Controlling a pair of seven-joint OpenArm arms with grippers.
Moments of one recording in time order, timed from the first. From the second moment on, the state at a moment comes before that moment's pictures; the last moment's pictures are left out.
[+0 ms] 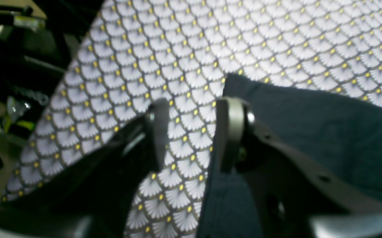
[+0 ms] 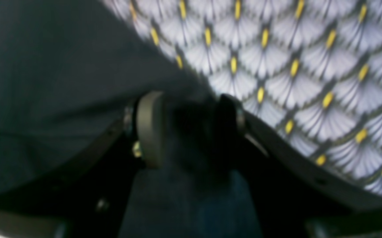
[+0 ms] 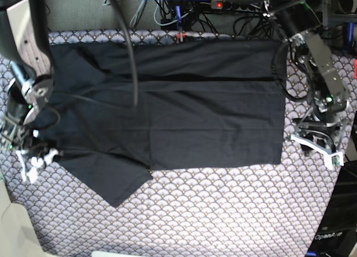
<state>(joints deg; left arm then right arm) -4.8 -4.6 -27.0 101.8 -3.4 -11.7 49.6 39.7 18.6 49.1 26.8 -27.4 39.9 -28.1</state>
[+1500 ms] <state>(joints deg) -8.7 -4.5 -26.9 86.0 -3.4 -11.5 41.8 35.7 14.8 44.5 43.3 -27.5 39.6 -31.9</state>
